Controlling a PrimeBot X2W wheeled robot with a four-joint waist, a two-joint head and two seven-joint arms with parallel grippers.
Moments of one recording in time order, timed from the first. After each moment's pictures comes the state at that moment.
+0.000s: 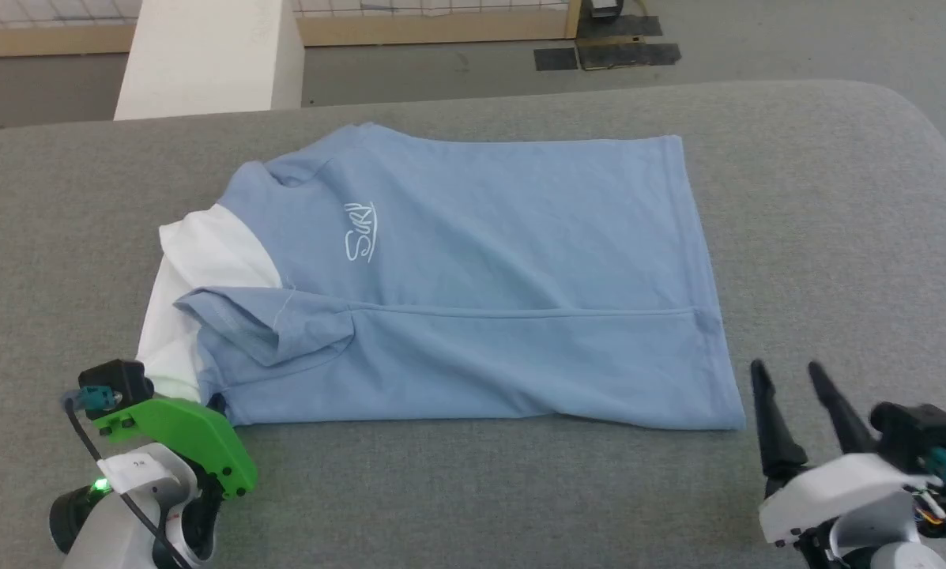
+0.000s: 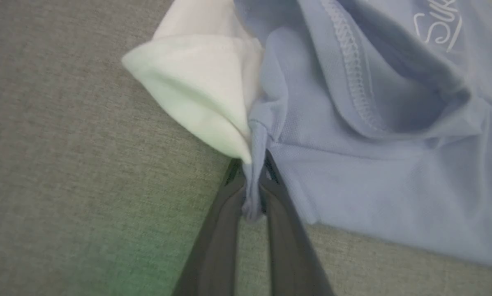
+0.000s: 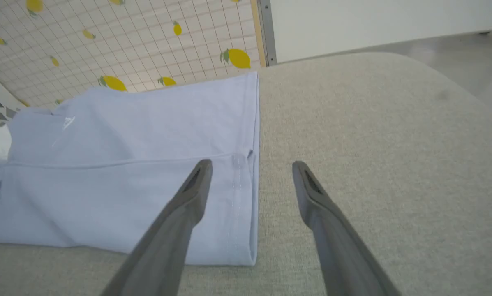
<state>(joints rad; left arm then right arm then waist) -0.19 0.31 -0.15 0.29 -0.64 0.22 0.29 0.02 -0.05 -0.07 0.07 0.24 0.13 -0.06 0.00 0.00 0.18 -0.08</state>
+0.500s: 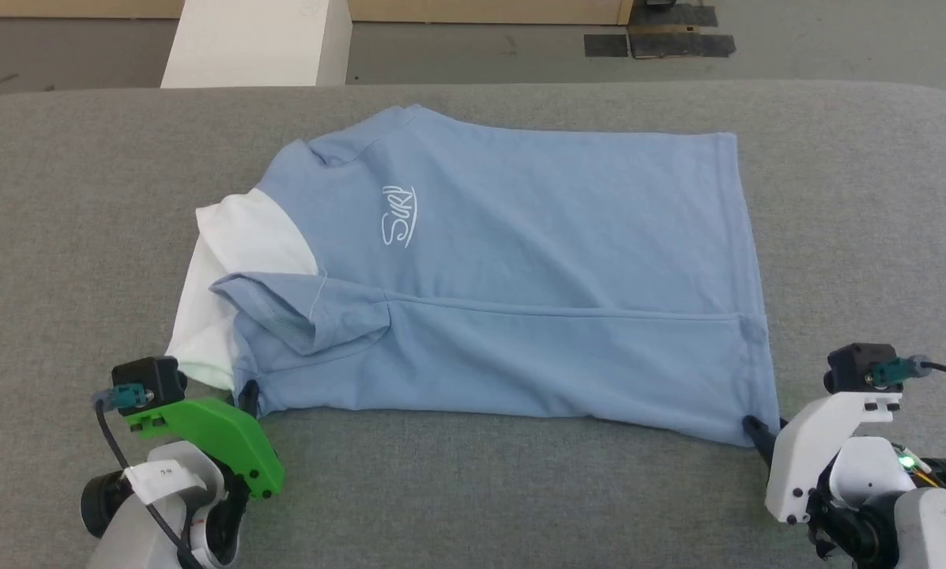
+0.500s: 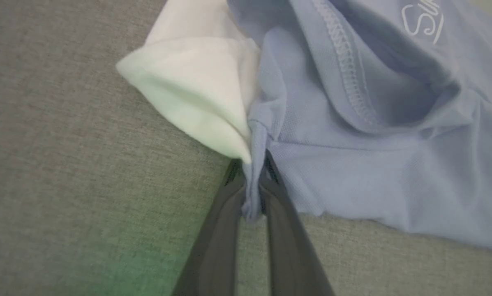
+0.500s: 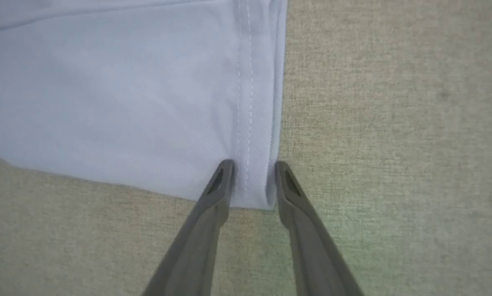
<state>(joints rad) -0.20 0.29 -0.19 0.30 -0.64 0.16 0.22 -0.11 -0.05 -0.14 0.12 0.21 0.13 0.72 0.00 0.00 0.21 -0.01</state>
